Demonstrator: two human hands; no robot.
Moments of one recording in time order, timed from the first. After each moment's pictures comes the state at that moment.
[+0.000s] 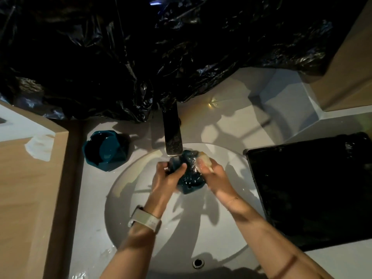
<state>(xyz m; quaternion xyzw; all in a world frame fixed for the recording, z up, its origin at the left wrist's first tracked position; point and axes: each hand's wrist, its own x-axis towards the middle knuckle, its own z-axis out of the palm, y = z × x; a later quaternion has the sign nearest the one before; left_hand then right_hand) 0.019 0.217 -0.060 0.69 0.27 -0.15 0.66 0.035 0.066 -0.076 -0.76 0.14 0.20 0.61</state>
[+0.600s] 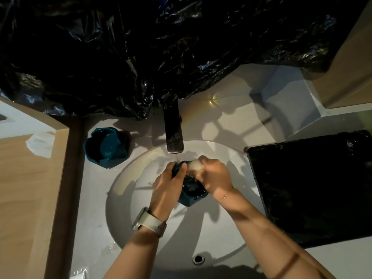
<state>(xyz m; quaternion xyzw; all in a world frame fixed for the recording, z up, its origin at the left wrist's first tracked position) 0.007 0.210 -0.053 0.82 0.24 -0.16 0.48 0.041 0.073 -0.064 -0.96 -0.04 0.18 0.23</state>
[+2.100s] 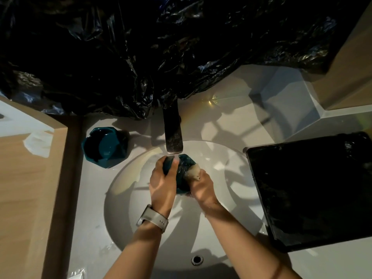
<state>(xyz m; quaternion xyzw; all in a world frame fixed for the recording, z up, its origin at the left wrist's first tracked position) 0.008 0.208 -0.070 0.76 0.29 -0.02 0.58 0.017 0.106 -0.105 -0.74 0.26 0.25 0.56</state>
